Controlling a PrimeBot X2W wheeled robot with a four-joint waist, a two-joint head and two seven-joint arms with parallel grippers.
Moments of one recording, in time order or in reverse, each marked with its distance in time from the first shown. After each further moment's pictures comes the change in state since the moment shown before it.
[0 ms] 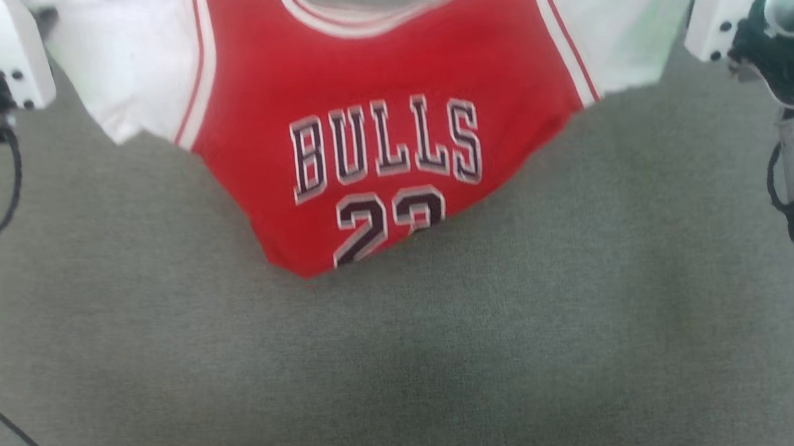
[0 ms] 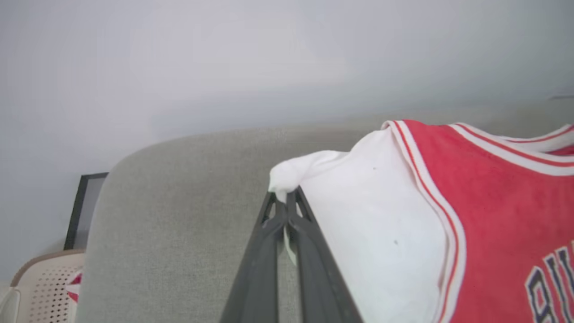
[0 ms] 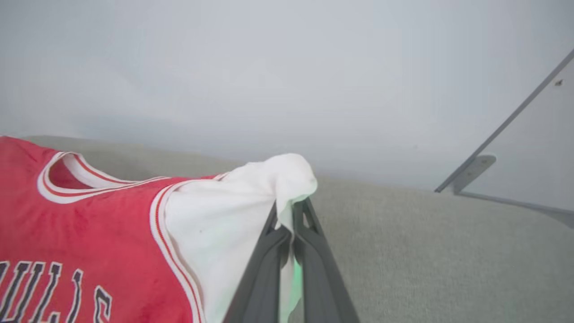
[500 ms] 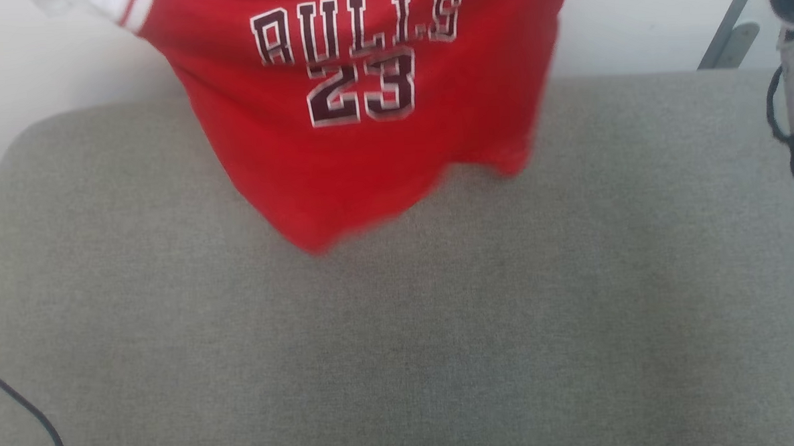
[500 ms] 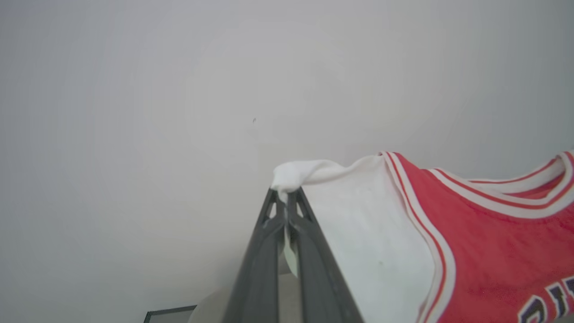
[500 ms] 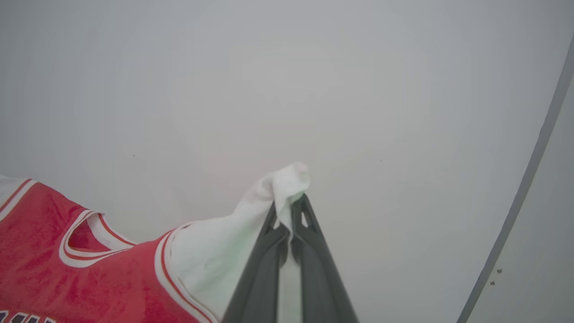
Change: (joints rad) left arm -0.154 0.035 0.004 -0.099 0.061 0.026 -0.092; right arm -0.174 0.030 0.033 0.094 0.021 0.000 -0.313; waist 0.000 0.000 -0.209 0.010
